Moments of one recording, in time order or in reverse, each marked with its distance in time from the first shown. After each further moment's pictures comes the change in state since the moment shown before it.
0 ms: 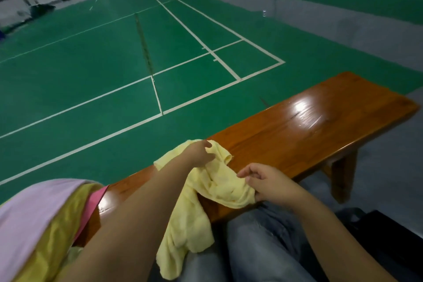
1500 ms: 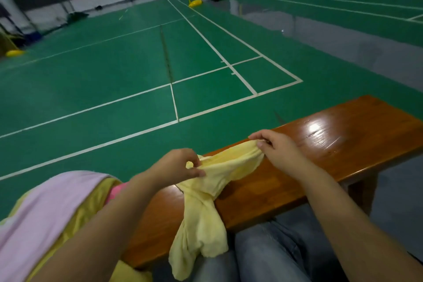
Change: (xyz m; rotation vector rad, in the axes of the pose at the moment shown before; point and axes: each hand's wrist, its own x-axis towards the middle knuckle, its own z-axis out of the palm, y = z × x) left_hand -0.100 -0.059 -0.061 0.113 0.140 0.252; right_hand 0.029 -0.065 -0.020 -0.293 0.332 -0.362
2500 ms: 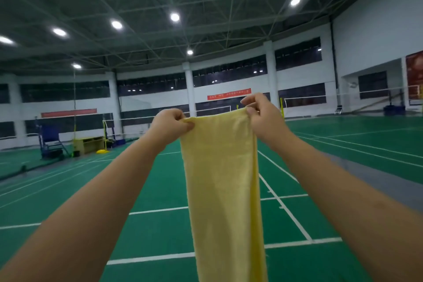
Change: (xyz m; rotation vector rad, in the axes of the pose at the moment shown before) left_hand -0.114 0.041 -0.346 -0.269 1.065 -0.133; right_hand 0.074 -0.357 -0.086 0.145 0.384 -0.852
